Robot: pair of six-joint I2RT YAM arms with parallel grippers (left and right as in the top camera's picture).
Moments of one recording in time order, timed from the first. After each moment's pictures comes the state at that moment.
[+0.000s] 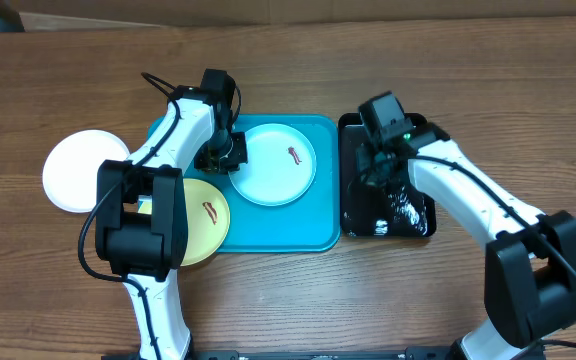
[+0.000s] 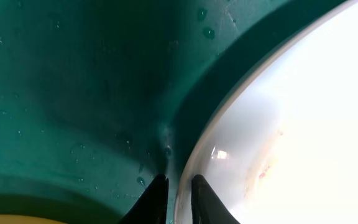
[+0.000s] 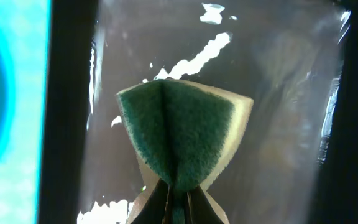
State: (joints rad) left arm -0.16 2.13 1.56 -1.00 0.05 -0.31; right arm 0.40 1.79 1.21 -0.67 0.12 0.28
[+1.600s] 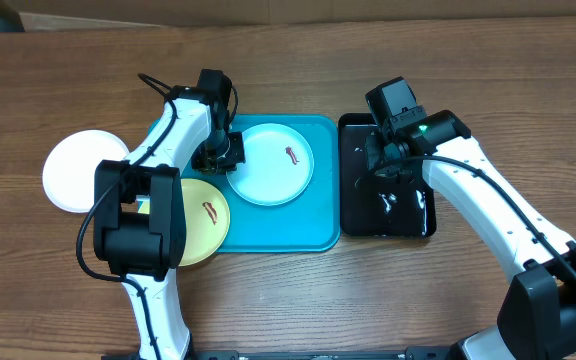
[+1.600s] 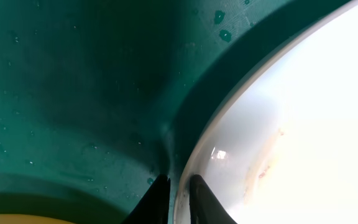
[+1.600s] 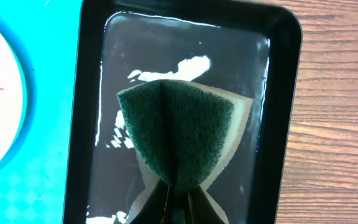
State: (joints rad) left arm -0.15 2.13 1.56 -1.00 0.05 -0.31; right arm 0.40 1.70 1.35 -0.89 0.18 0.28
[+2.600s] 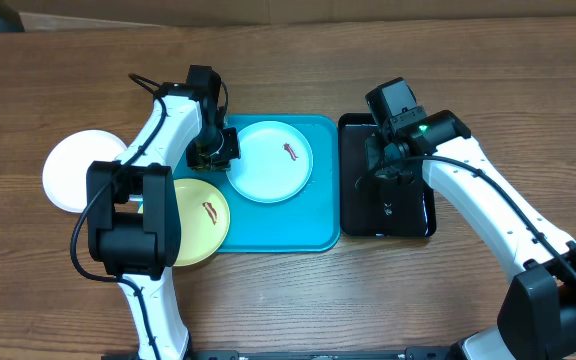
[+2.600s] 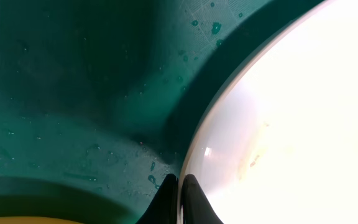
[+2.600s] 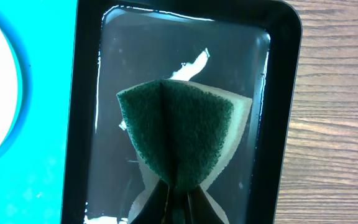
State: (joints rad) left arm -0.11 2.13 1.58 -1.01 0.12 -0.28; right arm 0.40 1.70 1.35 -0.90 0.18 0.28
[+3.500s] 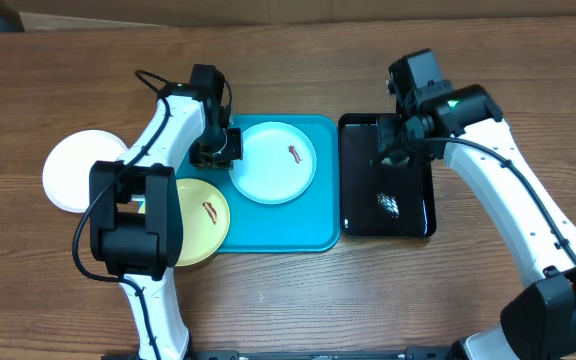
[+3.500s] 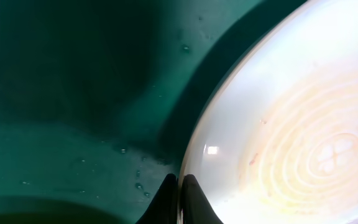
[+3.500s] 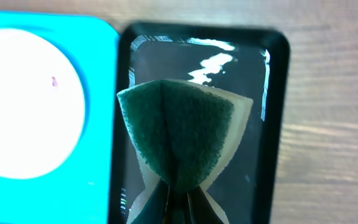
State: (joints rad) left arm -0.13 2.13 1.58 -1.00 0.13 -0.20; right arm 0.33 1.70 1.54 -1.06 0.04 0.28
